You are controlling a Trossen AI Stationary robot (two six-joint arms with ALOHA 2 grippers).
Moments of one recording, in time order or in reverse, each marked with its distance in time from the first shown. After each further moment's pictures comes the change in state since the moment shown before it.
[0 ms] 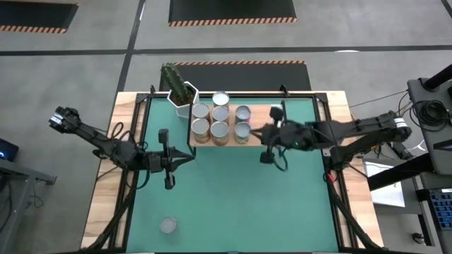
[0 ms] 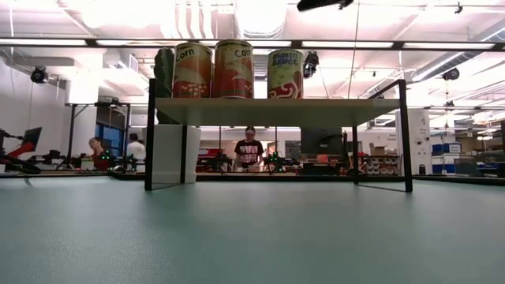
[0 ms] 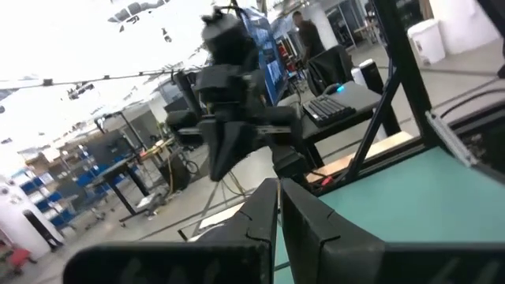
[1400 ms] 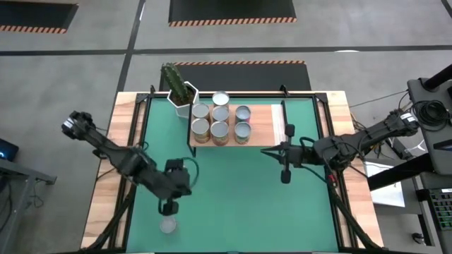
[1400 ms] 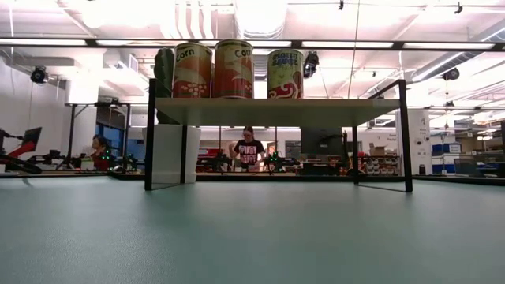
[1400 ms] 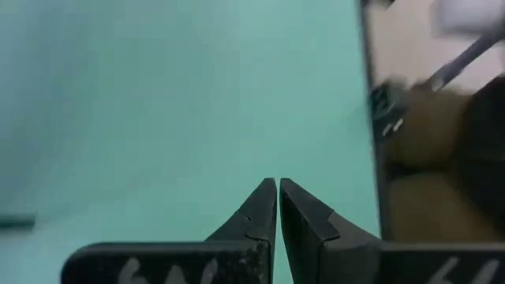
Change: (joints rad) left arm -0.098 0.427 0.602 -1.192 0.341 -1.136; right arm 0.218 -0.261 -0.423 0.569 -0.013 -0.209
